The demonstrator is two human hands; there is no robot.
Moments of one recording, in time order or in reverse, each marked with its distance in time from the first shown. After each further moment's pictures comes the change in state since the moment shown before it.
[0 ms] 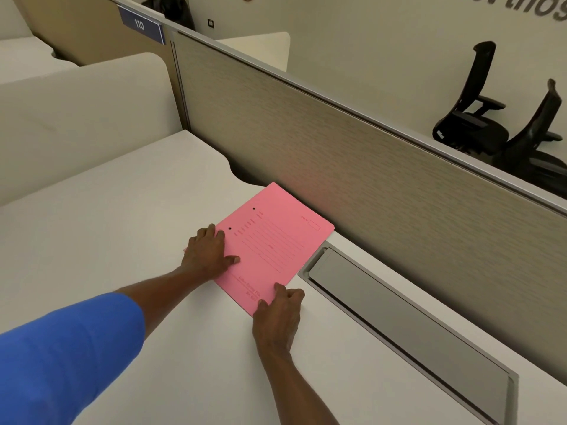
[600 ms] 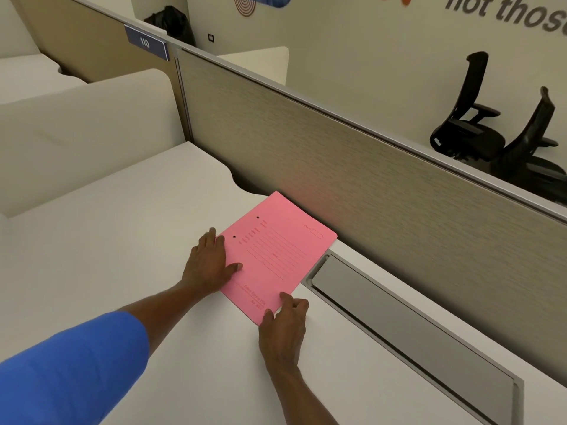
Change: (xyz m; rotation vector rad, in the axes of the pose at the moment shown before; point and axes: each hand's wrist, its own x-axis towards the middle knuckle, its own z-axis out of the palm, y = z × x) left_hand -0.010 -0.007 0.004 -0.098 0.081 -0.003; right_hand -0.002 0.014 0.008 0.070 0.052 -0.047
